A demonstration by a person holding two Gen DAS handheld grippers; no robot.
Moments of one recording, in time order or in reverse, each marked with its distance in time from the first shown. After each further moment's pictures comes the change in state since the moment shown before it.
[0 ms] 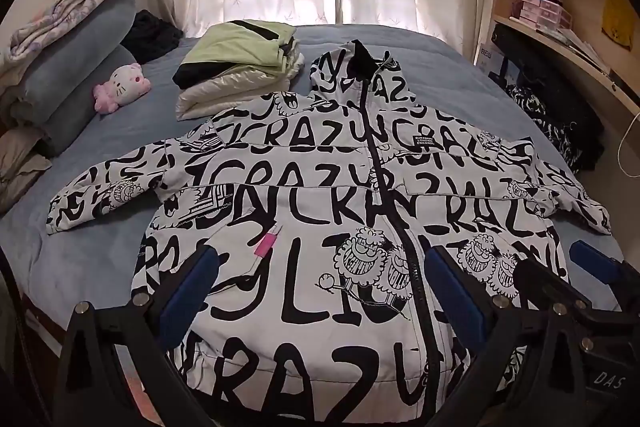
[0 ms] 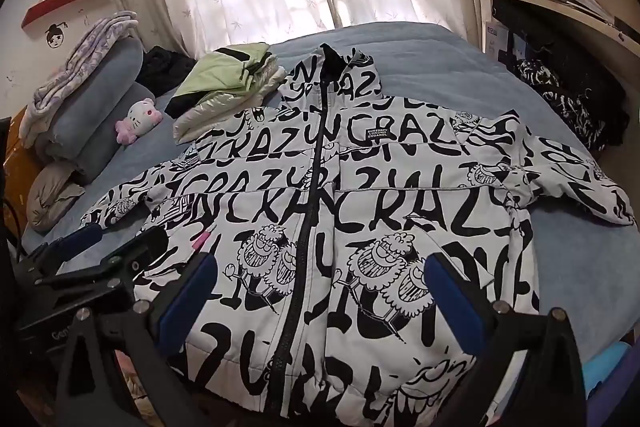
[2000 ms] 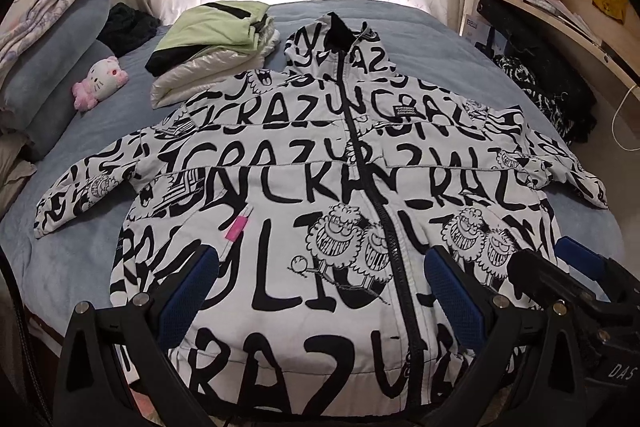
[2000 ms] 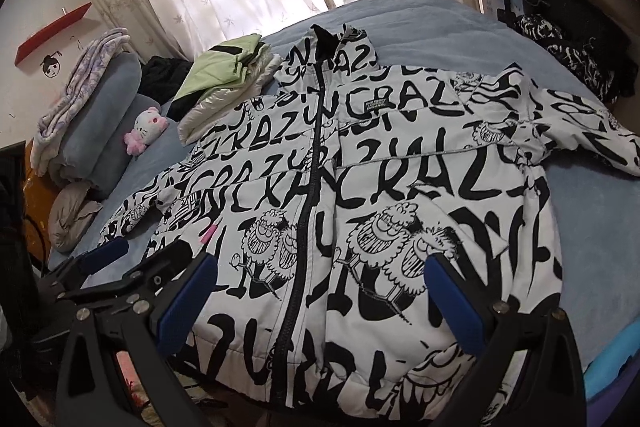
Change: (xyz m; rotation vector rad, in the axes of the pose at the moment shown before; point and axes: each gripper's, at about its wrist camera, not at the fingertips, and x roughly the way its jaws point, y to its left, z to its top) left arm 0.022 -0.035 -0.001 0.075 0.093 -0.028; right arm 0.010 -0.029 -0.014 0.104 0.057 0.096
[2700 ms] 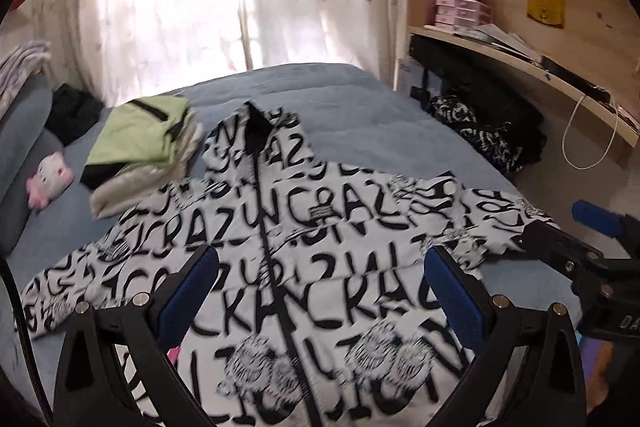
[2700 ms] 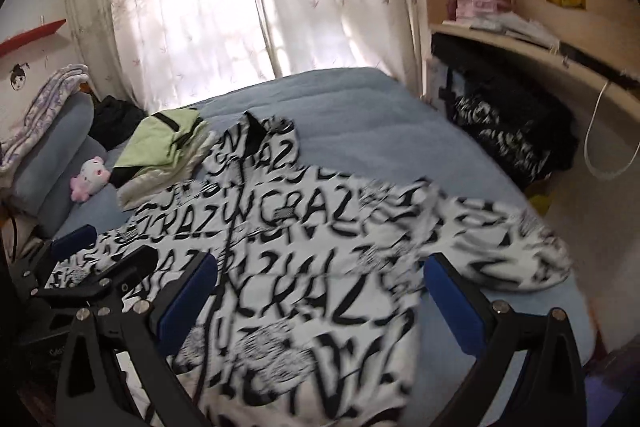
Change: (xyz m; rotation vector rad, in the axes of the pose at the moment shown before) left arm -0.015 -0.102 0.107 0.160 -0.210 -0.152; right arm -0.066 -0.067 0.109 -0.085 -0.178 -0.236
